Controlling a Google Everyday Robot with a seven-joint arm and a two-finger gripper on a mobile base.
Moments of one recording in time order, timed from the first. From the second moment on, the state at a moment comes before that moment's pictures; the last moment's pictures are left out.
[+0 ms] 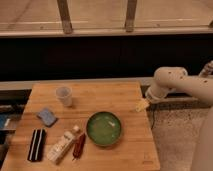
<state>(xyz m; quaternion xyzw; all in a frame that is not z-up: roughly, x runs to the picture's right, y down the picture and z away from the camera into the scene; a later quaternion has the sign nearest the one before) 0.228 0.094 0.794 -0.29 0.07 0.48 0.83</state>
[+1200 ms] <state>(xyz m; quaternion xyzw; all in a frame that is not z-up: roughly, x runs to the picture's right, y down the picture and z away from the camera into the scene) 0.047 -0.003 0.783 -0.26 -0.03 0.34 0.90</state>
